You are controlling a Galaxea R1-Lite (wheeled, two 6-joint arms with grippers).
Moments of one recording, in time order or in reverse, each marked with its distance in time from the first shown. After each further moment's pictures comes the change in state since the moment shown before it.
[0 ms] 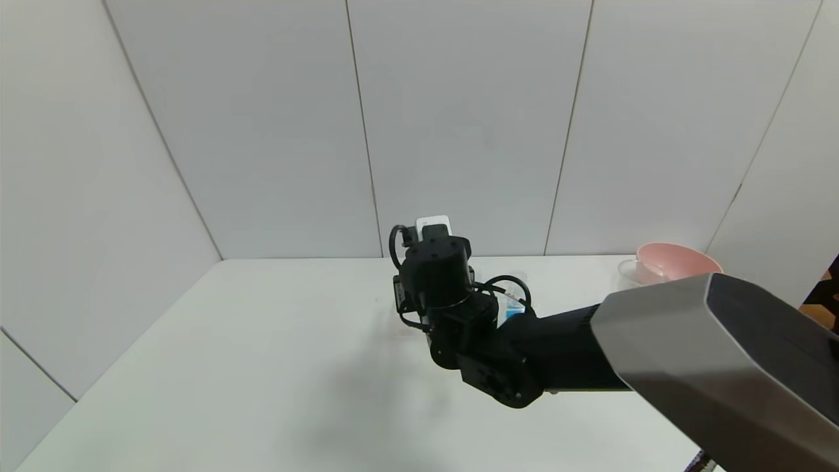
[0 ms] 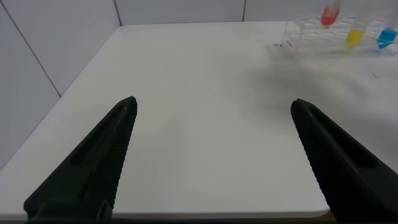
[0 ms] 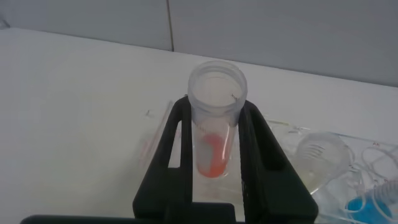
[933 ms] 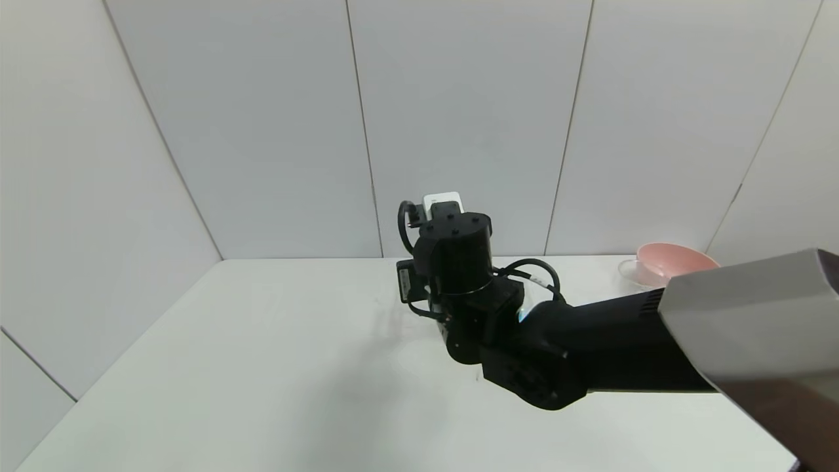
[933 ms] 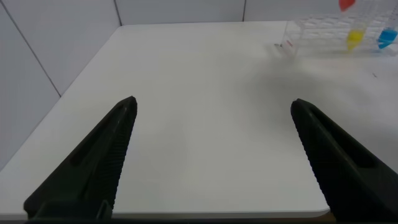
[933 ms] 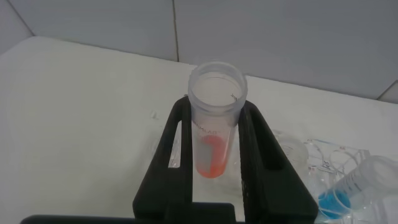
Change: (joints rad) left arm 0.000 0.000 0.000 0.000 0.000 0.000; right arm 0.013 -0.130 0.109 -0.005 0.015 -0.026
